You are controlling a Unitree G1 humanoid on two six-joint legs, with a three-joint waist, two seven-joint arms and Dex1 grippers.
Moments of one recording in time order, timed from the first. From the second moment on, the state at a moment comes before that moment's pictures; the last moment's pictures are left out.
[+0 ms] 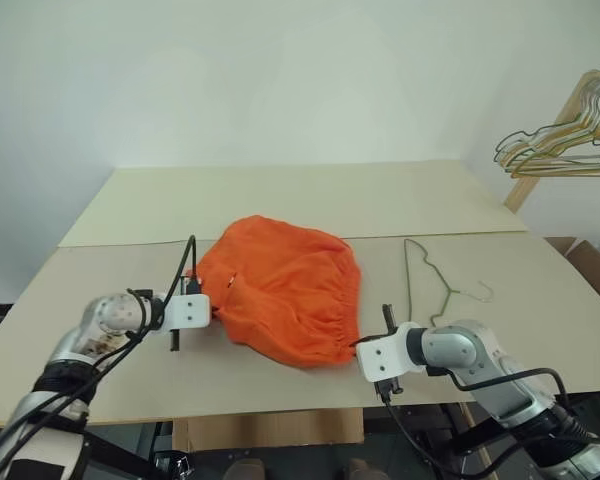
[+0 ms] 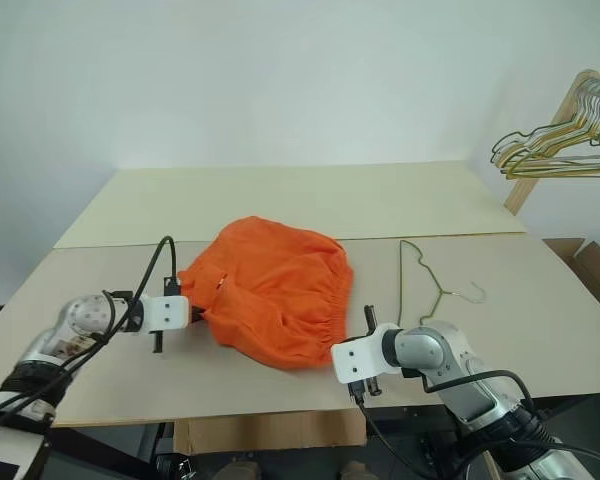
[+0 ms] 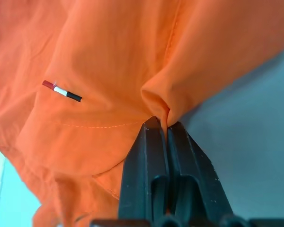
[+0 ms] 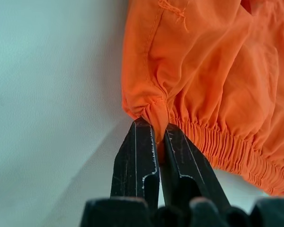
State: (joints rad) left arm -0.43 0.88 -0.21 0.48 0.18 -0.49 -1.06; right arm -0.23 -0.73 0.39 -0.22 -0.38 -0.06 0.98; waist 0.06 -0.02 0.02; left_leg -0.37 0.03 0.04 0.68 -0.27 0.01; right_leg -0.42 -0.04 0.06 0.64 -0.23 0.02
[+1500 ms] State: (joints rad) left arm -0.49 0.88 -0.10 0.55 -0.14 -0.24 -1.44; right arm -0.30 -0.68 0.39 -0.25 -0.30 0.02 1.01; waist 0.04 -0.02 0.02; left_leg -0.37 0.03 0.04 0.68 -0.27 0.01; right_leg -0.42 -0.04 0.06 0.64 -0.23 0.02
